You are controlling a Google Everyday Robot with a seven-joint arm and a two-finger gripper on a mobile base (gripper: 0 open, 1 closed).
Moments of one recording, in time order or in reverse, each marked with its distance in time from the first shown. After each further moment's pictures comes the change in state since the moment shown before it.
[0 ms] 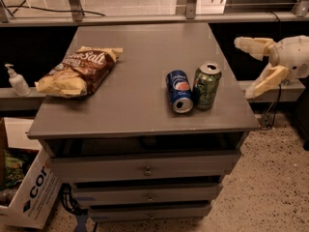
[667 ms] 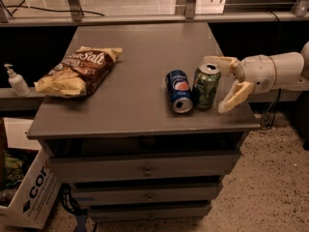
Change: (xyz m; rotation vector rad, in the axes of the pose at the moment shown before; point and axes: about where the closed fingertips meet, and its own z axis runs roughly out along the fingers) arm 0.024 0.021 0.074 -0.157 -0.082 0.058
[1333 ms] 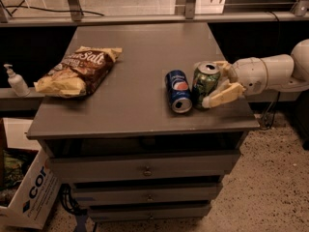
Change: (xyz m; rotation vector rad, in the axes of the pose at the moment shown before) arm 0.007 -0.001 0.014 -0.033 -0.014 0.027
